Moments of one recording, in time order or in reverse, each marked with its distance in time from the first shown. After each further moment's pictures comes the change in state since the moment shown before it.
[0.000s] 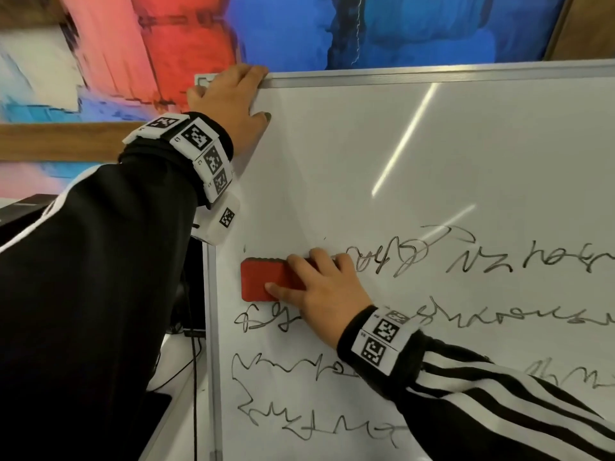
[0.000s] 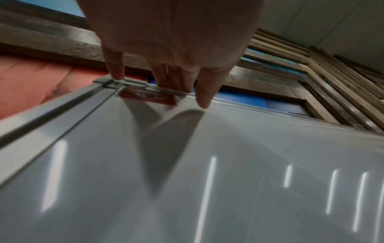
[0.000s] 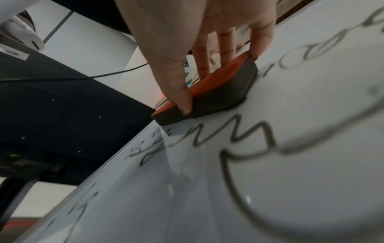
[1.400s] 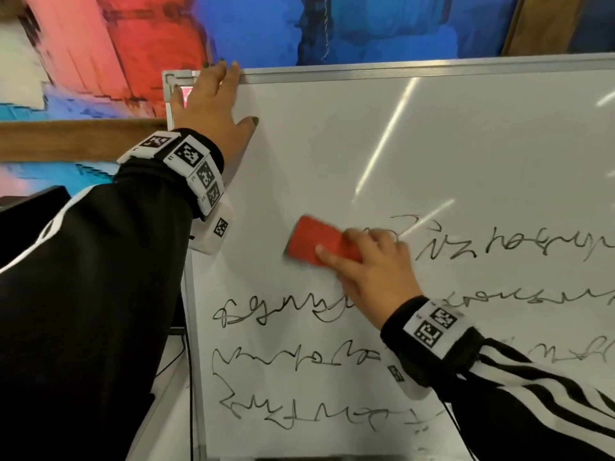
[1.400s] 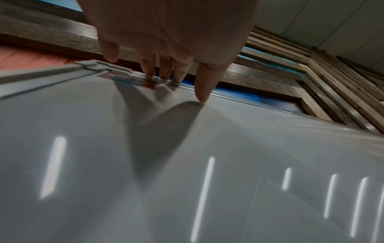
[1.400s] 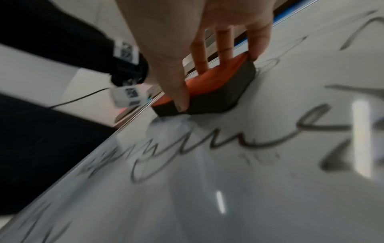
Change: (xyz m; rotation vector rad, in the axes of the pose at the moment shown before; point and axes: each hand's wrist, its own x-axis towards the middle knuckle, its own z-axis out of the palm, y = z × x) left_hand -0.014 0.016 0.017 -0.022 0.068 -0.035; right_hand -0.052 0.067 -0.023 -0.039 0.197 0.237
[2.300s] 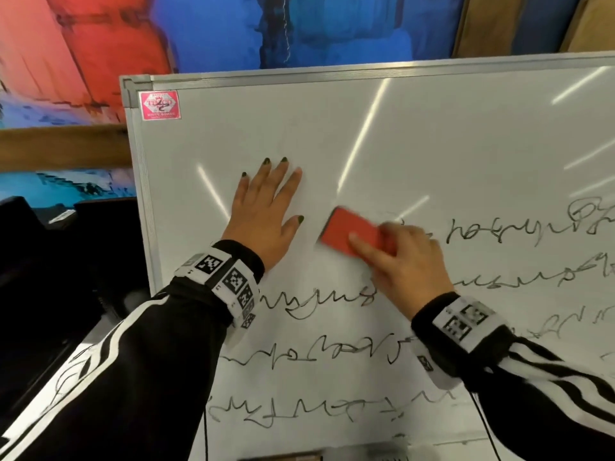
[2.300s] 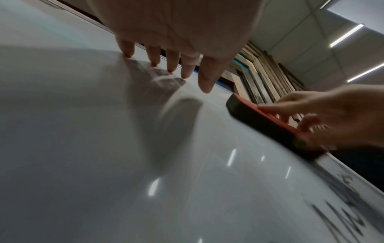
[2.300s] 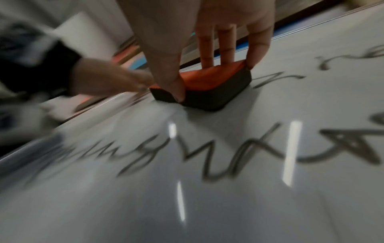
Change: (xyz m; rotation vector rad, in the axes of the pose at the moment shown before) left_hand -0.113 0.077 0.053 -0.110 -0.185 0.312; right_hand -0.034 0.068 -0.031 -0.076 -0.057 0.100
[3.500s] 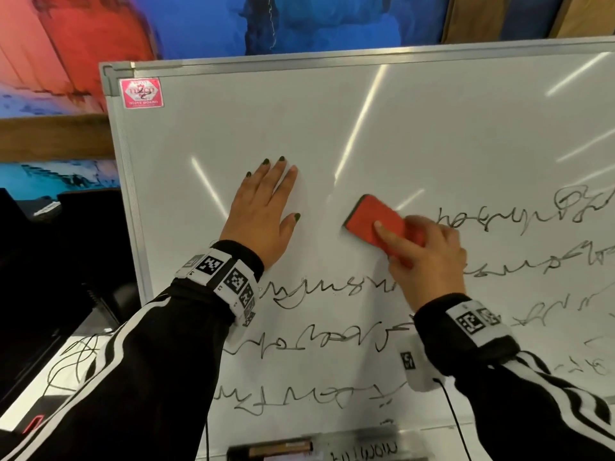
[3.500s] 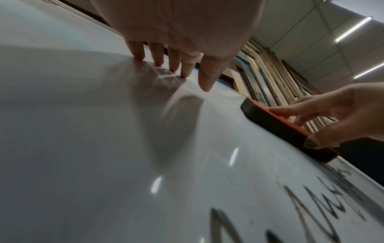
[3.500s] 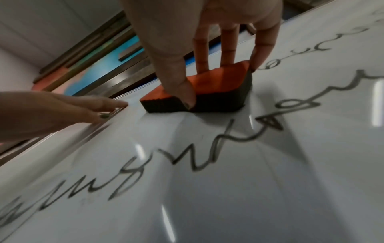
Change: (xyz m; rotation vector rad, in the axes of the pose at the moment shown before) left_hand -0.006 0.012 0.018 -0.012 0.061 0.027; right_hand -0.025 0.017 -0.002 0.102 0.117 0.334
